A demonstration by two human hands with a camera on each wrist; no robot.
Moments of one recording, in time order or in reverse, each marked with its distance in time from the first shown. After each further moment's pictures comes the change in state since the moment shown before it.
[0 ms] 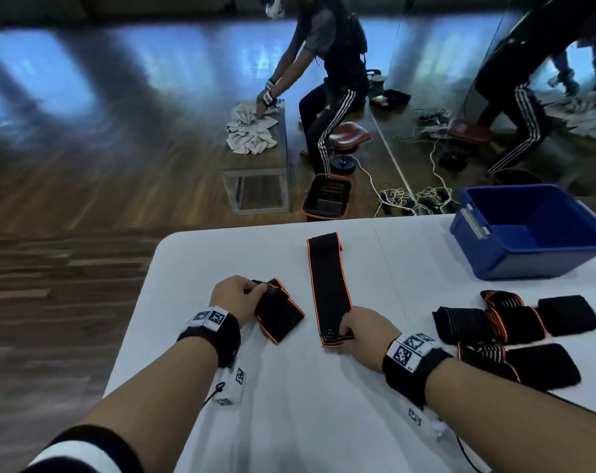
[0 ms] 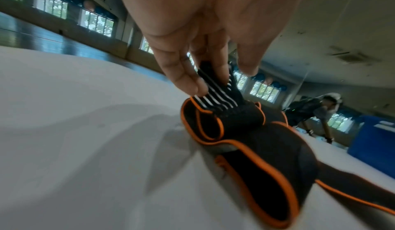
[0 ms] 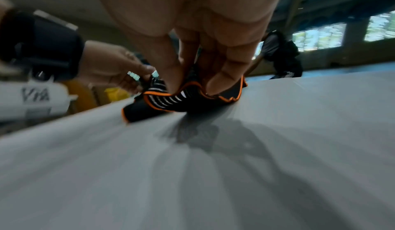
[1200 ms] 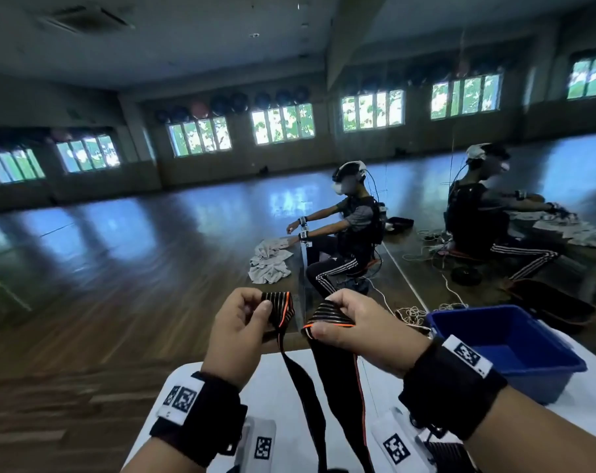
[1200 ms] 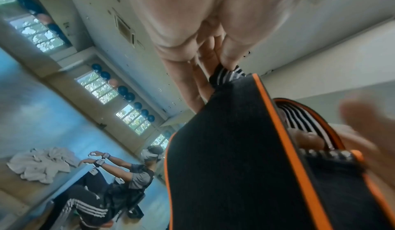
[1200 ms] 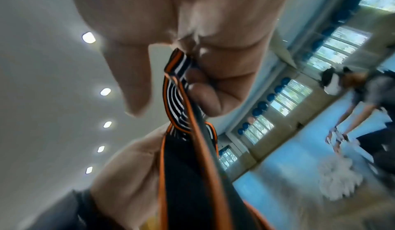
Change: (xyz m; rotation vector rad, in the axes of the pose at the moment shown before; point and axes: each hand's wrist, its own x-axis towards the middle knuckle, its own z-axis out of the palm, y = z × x) left_hand -0.093 0.235 -0.131 -0.864 0.315 0.476; right_hand -0.115 -0.018 -0.246 1.010 0.282 -0.462
